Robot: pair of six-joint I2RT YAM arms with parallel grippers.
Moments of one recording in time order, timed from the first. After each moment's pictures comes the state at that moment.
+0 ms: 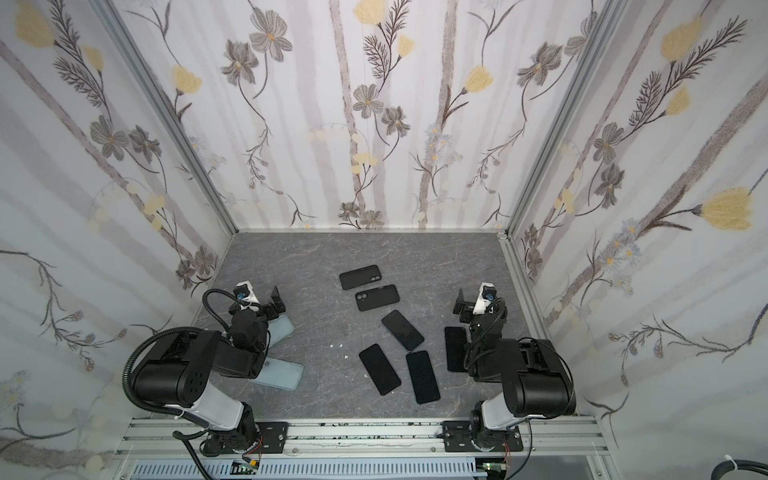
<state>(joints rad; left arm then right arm) -0.07 1.59 0.23 1.25 -0.31 -0.14 0.00 1.51 0.18 1.24 0.09 0.07</state>
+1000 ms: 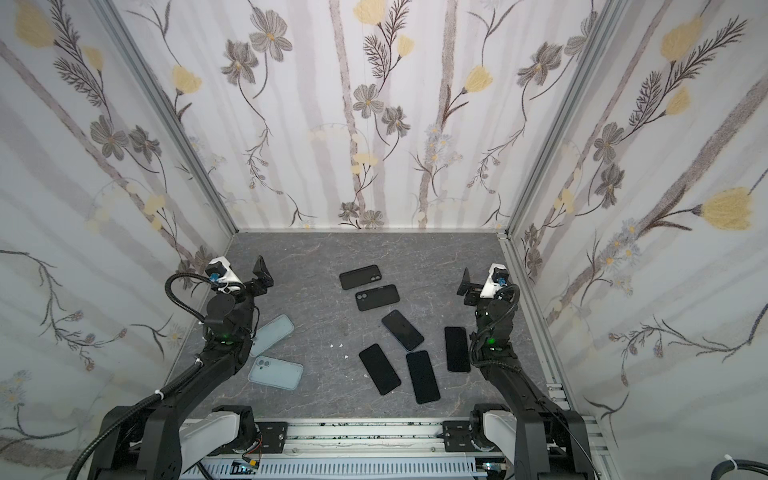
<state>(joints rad) -0.10 1.07 0.47 0.74 -0.23 -0.24 0.04 1.03 0.40 0.65 0.09 0.11</state>
